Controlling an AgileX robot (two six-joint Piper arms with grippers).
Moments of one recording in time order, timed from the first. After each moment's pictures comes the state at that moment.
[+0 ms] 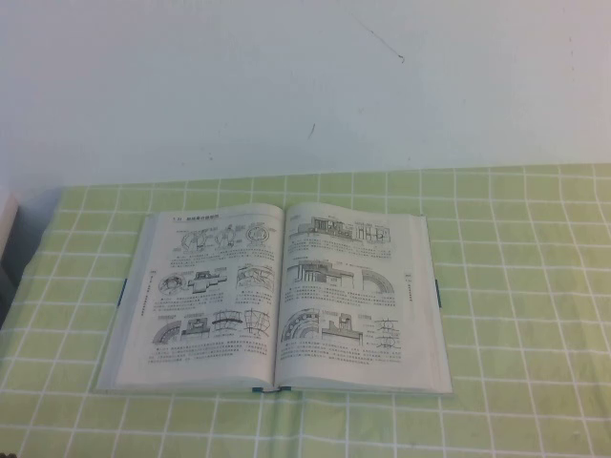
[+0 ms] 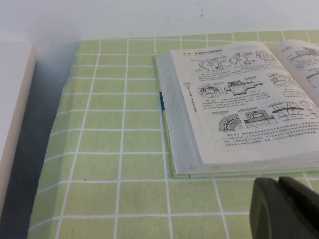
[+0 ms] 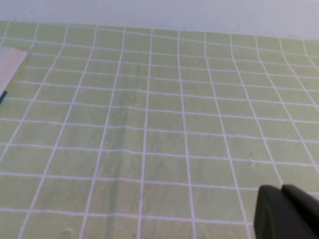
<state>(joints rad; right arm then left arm) -0.07 -0.01 0.02 -0.09 0.42 0.00 -0.07 -0.01 0.02 -0.20 0.36 0.09</state>
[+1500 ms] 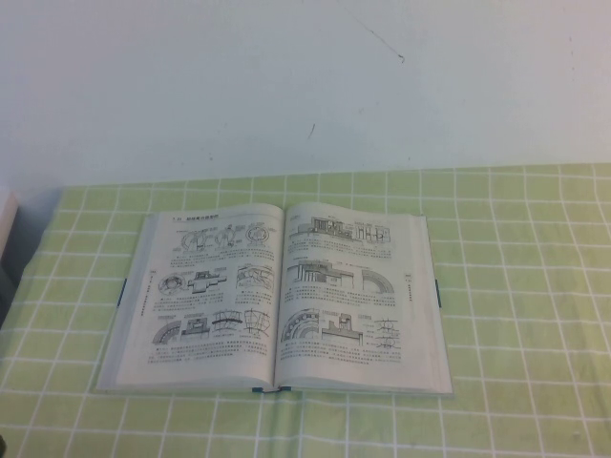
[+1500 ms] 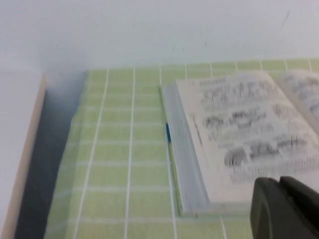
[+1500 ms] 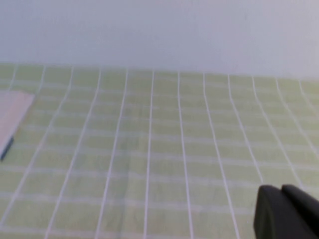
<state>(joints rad) -0.07 -0.01 0.03 -0.09 0.34 0.01 -0.07 -0.01 0.02 -0.20 0.26 0.09</state>
